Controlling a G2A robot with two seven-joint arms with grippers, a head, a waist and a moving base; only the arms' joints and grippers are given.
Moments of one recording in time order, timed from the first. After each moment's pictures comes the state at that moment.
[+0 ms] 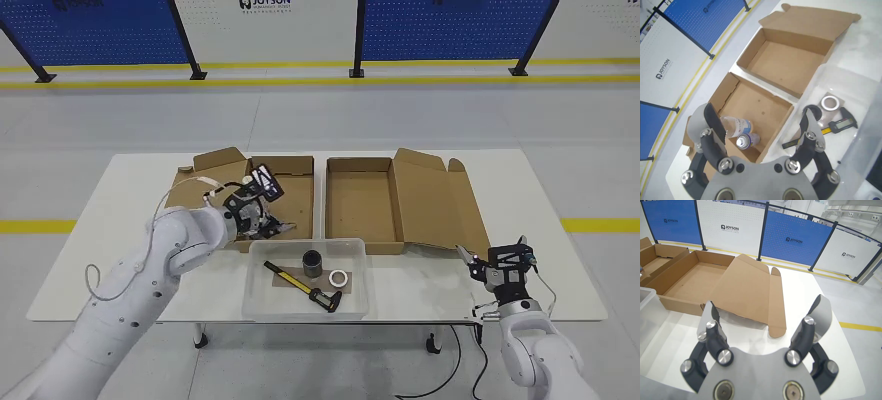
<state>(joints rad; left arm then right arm) 0.96 -0.92 -1.02 -1.67 1.06 -0.48 -0.52 -1.73 -1.15 1.60 -1.80 -1.33 0.00 0.00</state>
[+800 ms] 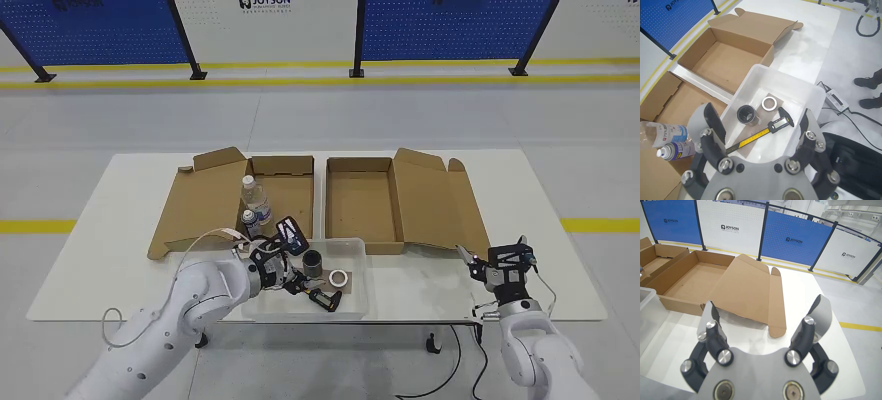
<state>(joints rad) 1.17 -0.92 -0.98 -1.81 0.96 -0.44 -0.53 -1.73 -1.15 1.60 -1.80 -1.33 0.00 0.00</state>
